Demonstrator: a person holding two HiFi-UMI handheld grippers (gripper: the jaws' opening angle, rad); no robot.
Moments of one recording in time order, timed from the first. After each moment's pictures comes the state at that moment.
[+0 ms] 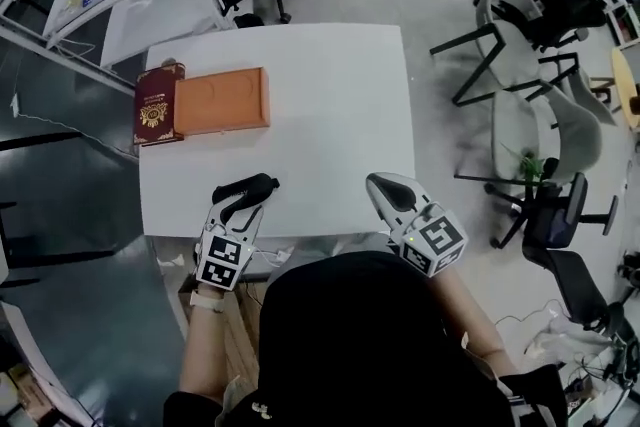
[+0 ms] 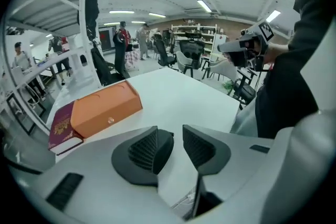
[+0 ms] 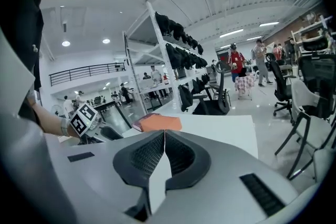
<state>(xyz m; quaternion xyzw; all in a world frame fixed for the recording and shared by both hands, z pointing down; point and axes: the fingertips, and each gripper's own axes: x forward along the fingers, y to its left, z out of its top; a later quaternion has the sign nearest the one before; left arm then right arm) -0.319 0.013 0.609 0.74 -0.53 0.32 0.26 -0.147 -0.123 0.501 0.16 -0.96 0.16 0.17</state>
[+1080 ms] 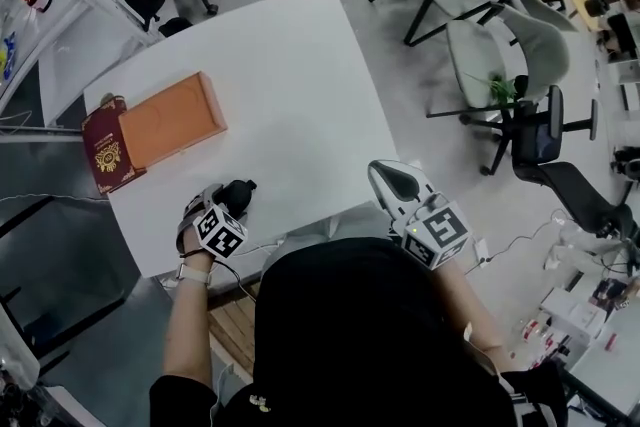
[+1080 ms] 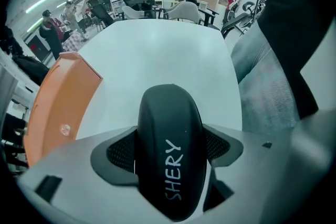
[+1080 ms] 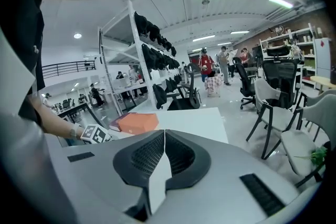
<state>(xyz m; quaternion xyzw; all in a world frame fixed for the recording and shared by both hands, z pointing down) -0.336 0.018 0.754 0.75 -0.26 0.56 0.23 -0.096 -0.119 0.508 0.32 -0.91 0.19 0.18</state>
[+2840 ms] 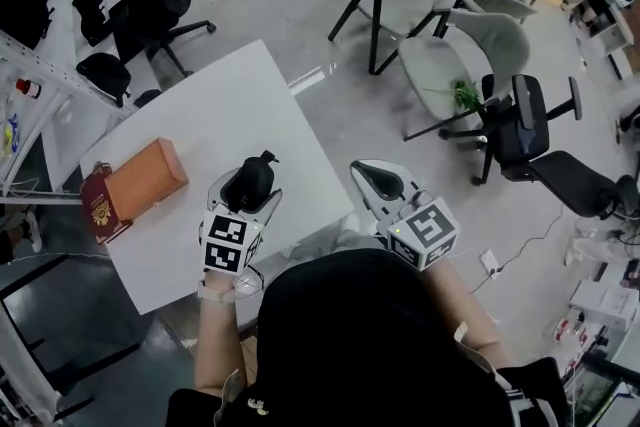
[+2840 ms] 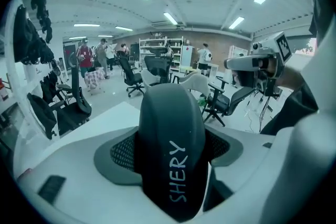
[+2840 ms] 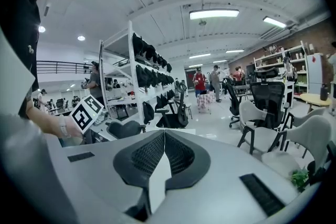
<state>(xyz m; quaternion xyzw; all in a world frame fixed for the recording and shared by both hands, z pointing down) -0.121 -0.149 0.521 0.85 -0.42 0.28 0.17 0.033 -0.160 0.424 0.36 -0.92 0.13 0.13</state>
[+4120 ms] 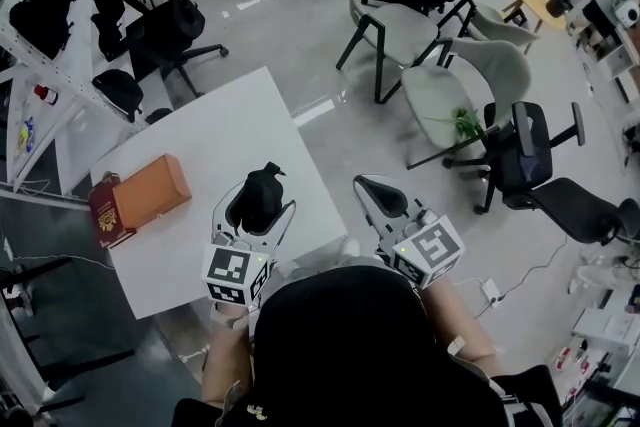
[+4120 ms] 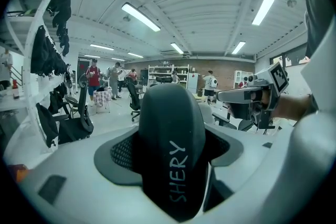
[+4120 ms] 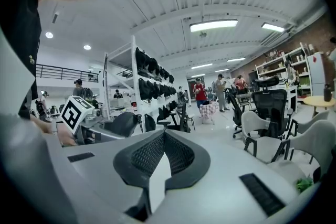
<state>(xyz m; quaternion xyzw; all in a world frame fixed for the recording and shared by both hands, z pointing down) -0.077 -0.154 0.420 0.86 -0.48 0.14 0.11 0.058 -0.167 0.374 0.35 -0.93 0.10 0.07</state>
